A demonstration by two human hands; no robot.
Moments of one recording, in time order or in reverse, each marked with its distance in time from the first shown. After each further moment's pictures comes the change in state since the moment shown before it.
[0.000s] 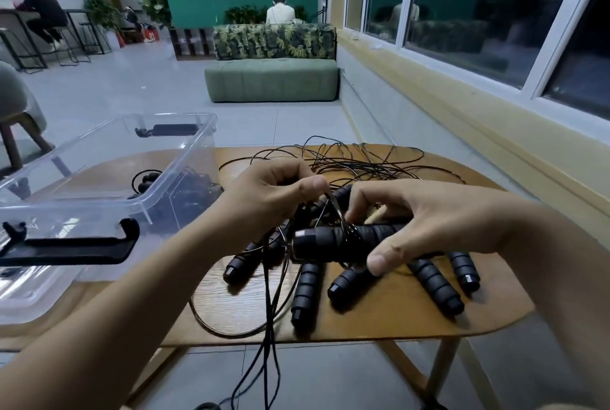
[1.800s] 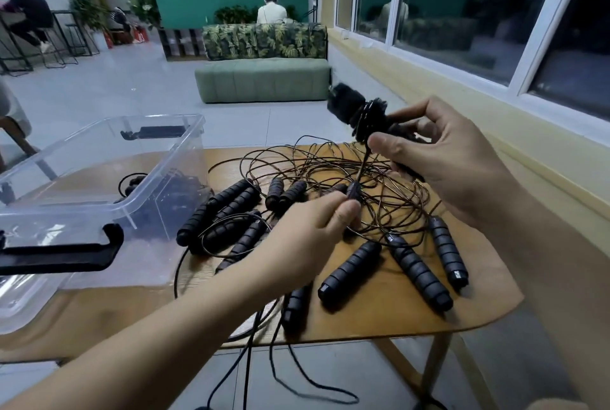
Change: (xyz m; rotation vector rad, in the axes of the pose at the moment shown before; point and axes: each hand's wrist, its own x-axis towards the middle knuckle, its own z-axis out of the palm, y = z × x) left_hand -0.004 -0.008 0.070 0.418 -0.036 -0.038; right_hand 0.011 0.026 -0.012 0.385 0.919 -0.150
